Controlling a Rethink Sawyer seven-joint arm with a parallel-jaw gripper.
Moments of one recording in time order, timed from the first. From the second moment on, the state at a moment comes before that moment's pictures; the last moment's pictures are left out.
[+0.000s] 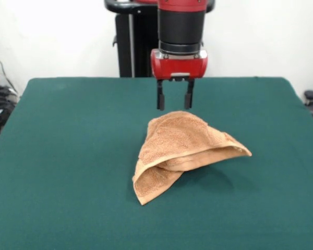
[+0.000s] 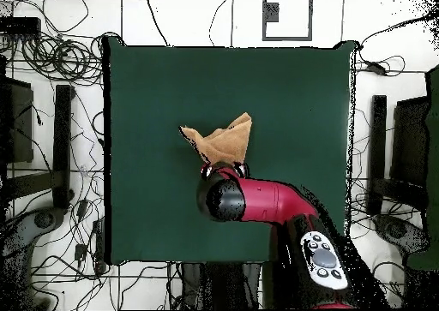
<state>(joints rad) -0.28 -0.70 0.09 1.88 -0.19 0.25 1.58</state>
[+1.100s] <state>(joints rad) -0.28 -0.82 0.09 2.01 -0.19 0.25 1.58</state>
